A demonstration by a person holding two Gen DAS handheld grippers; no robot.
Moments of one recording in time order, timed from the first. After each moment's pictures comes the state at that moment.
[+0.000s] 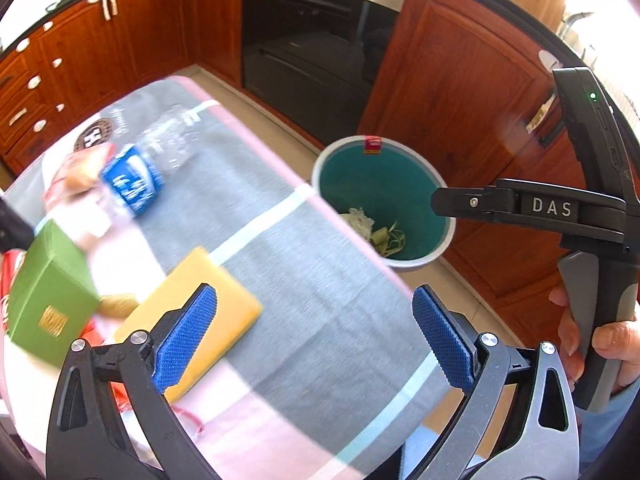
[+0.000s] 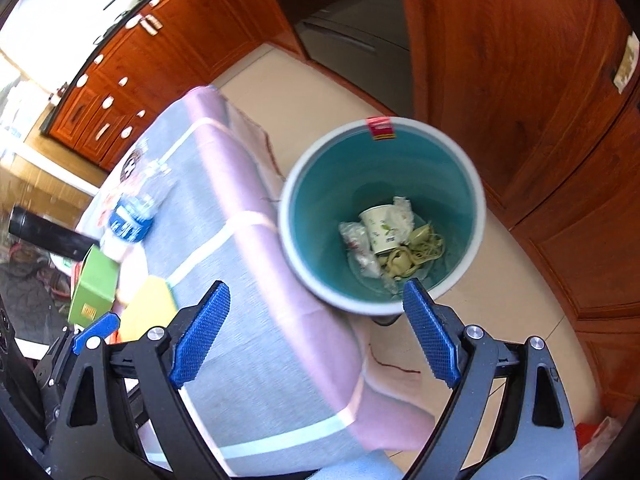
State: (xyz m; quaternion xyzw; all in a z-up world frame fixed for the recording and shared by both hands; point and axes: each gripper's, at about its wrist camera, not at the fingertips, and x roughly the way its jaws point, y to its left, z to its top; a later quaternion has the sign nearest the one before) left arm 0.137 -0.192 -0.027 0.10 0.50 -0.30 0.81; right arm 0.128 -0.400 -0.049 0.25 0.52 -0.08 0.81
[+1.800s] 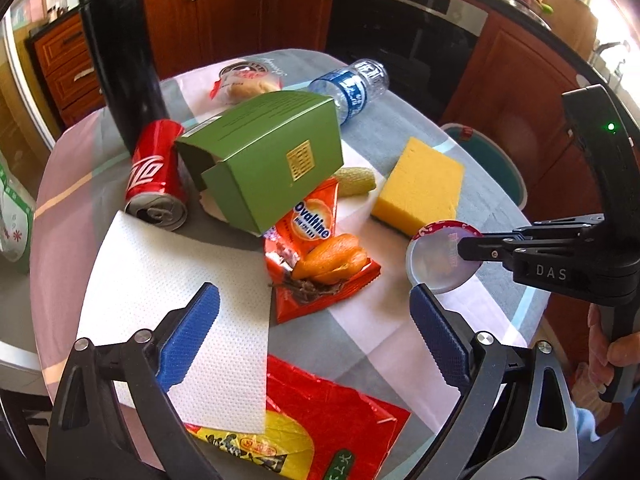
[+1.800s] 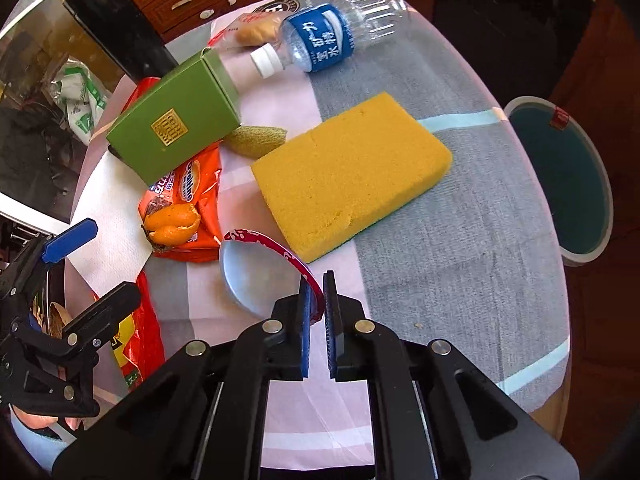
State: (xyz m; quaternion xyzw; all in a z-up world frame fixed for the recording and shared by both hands) left arm 0.125 0.014 -0.055 0.08 0.48 -0.24 0.84; right arm 0.135 -0.173 -0.083 0.11 0.58 0.02 0.80
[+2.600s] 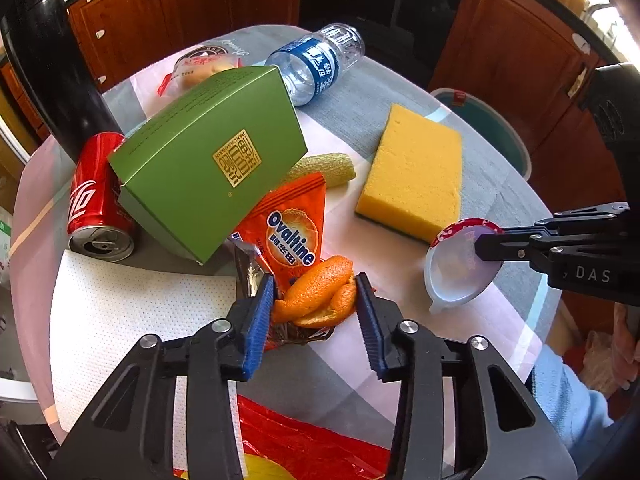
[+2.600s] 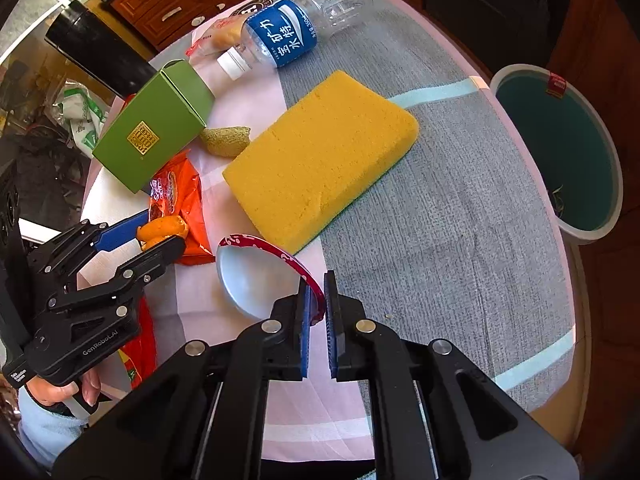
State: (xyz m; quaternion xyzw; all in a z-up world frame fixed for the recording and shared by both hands) left arm 0.143 -0.023 -0.079 0.13 0.50 -0.26 0.81; right arm 0.131 -0.197 -0.099 0.15 0.59 0.04 0.79
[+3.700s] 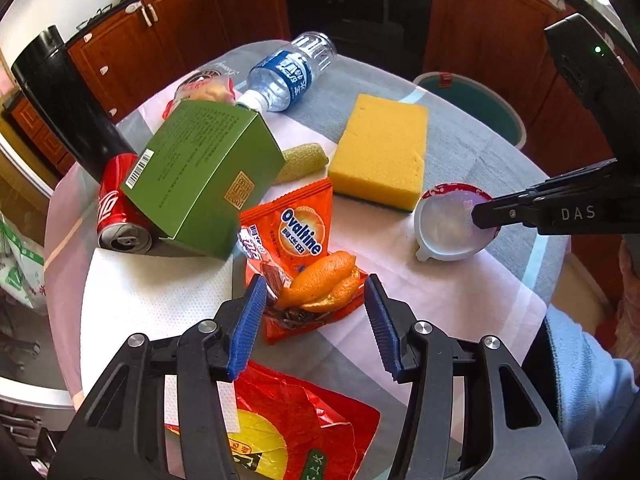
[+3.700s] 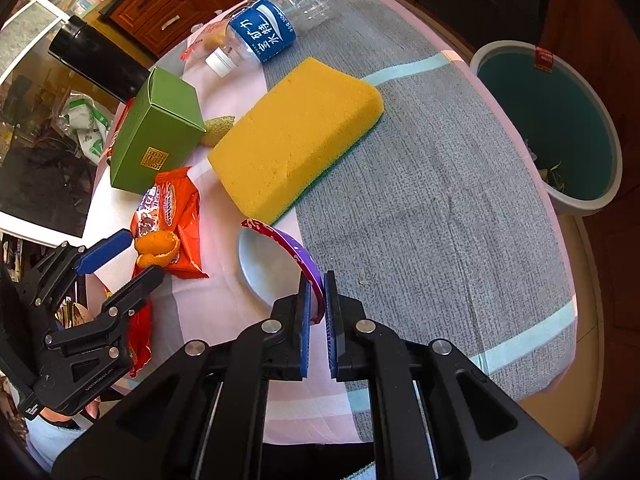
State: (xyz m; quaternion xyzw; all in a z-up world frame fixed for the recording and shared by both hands) left arm 0.099 -0.033 -0.066 0.20 0.47 -0.25 0.82; right arm 0.109 -0.218 -0.106 0.18 0.59 0.04 0.79
